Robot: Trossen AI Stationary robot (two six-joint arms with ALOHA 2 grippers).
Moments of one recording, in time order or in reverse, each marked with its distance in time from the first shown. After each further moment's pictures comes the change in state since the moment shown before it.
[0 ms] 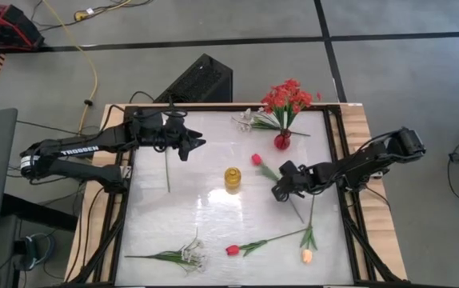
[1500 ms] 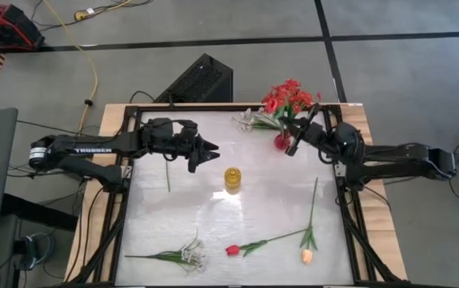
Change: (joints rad) left arm -0.116 0.137 0.000 0.263 0.096 -0.043; right arm -0.458 -0.550 -0.042 0.935 -0.113 -1.487
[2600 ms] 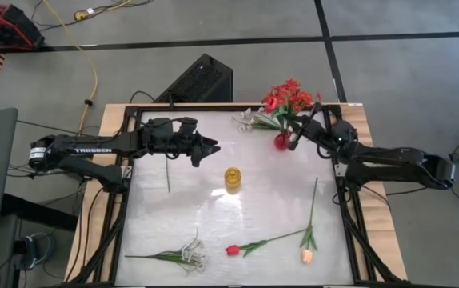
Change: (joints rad) left arm 0.001 0.000 0.000 0.000 -0.128 -0.099; right arm -0.222 0.042 -0.121 0.098 -0.148 -0.005
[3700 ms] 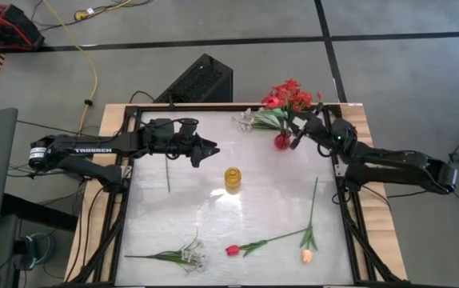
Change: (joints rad) left arm 0.000 0.000 0.000 -0.041 0.021 -0.039; right arm -0.026 -0.082 0.001 -0.202 0.063 0.116
